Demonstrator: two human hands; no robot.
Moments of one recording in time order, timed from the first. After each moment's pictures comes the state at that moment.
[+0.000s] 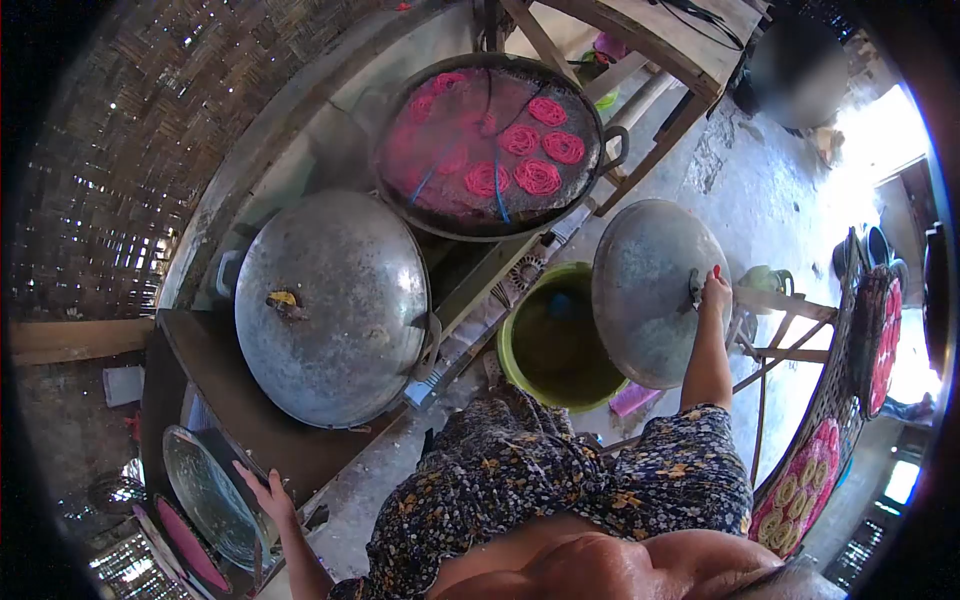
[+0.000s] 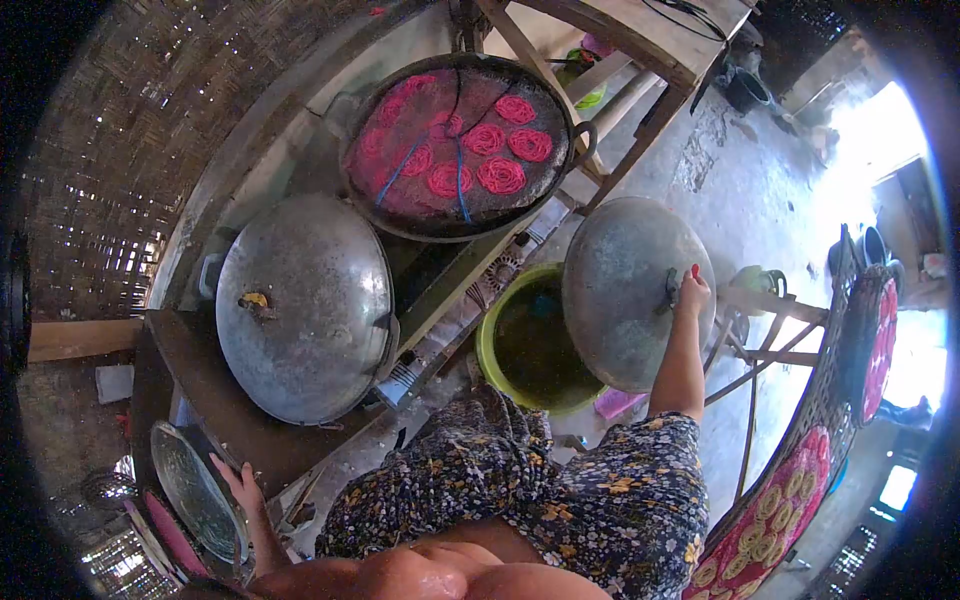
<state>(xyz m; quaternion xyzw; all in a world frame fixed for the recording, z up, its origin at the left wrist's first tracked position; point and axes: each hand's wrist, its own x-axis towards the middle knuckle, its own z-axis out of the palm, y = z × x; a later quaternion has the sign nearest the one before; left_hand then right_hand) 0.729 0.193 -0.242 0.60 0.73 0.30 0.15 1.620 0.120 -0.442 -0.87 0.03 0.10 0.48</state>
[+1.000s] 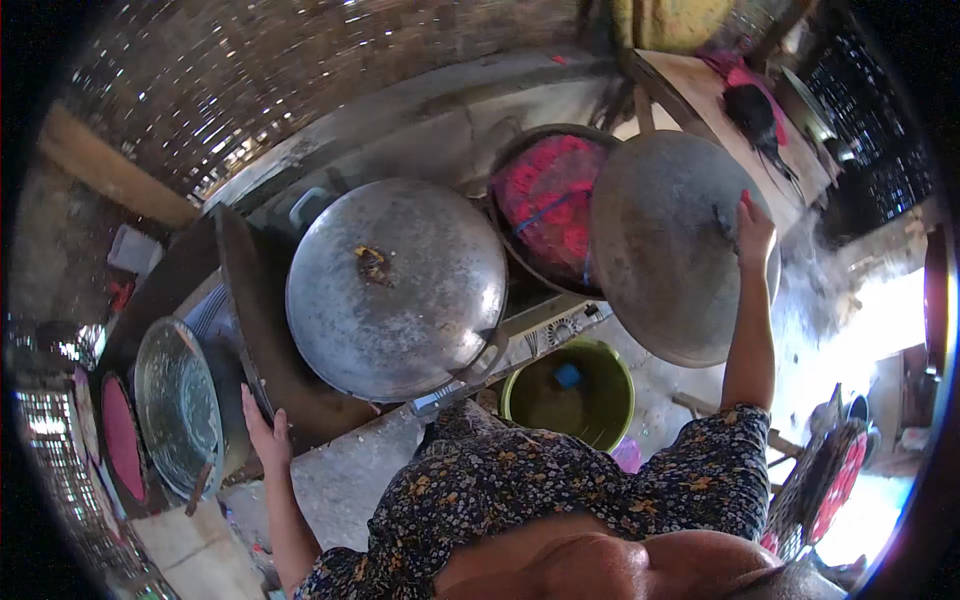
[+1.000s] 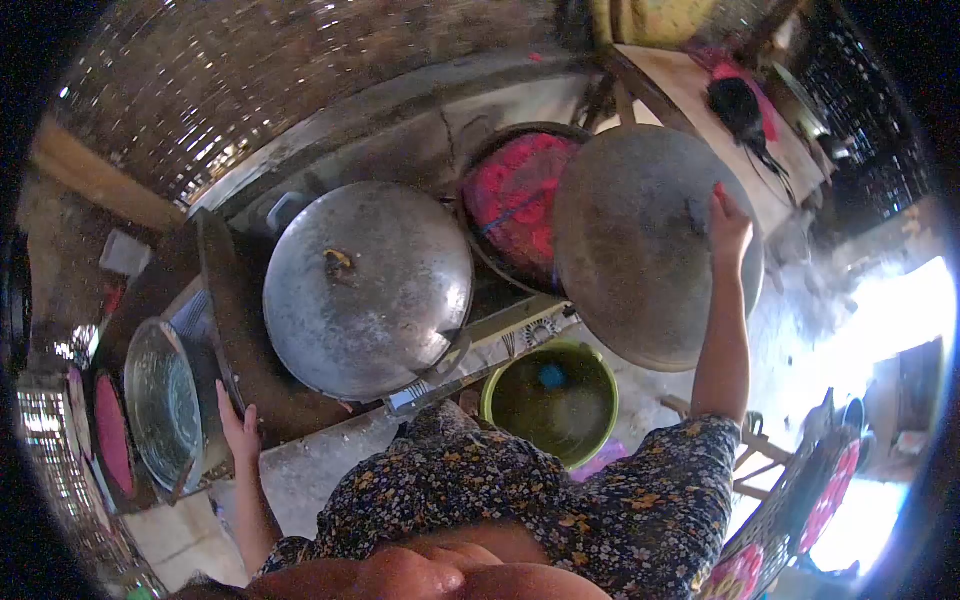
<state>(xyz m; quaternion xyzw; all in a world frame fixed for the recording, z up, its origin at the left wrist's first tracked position) 0.754 0.195 -0.226 0.55 0.77 0.30 0.10 1.506 0.407 -0.138 -0.77 -0.46 -0.02 0.45</state>
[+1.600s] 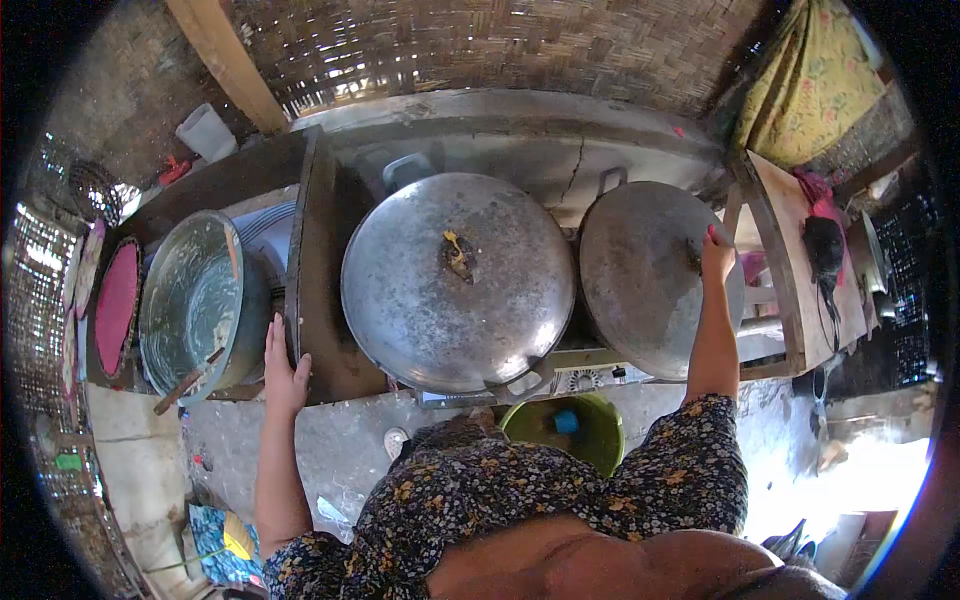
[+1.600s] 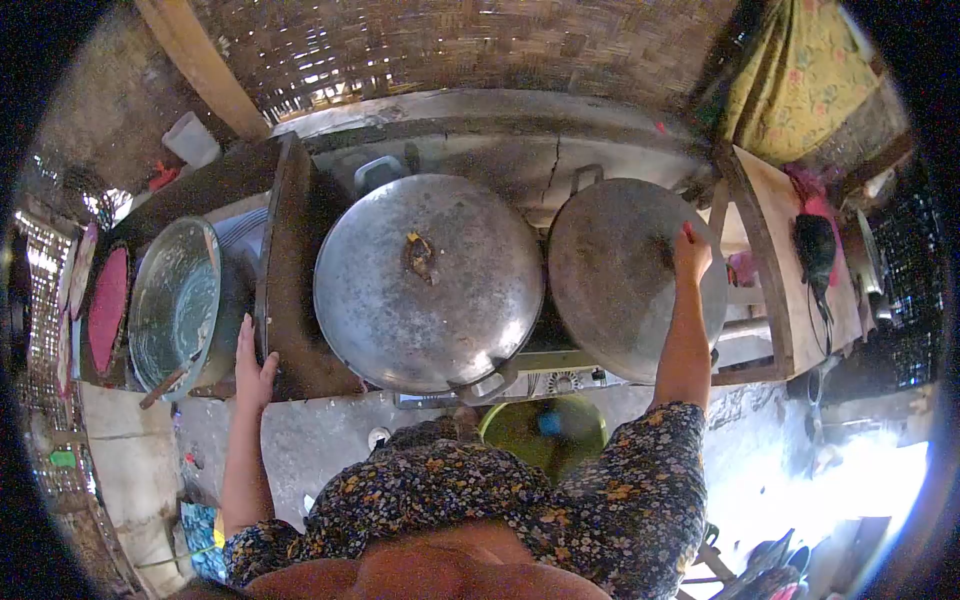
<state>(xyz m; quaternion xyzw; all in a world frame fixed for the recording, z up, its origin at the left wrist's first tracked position) 0.768 0.195 -0.210 0.51 0.81 0.27 0.09 1.380 0.586 -0.226 -0.78 -0.54 0.01 0.32</state>
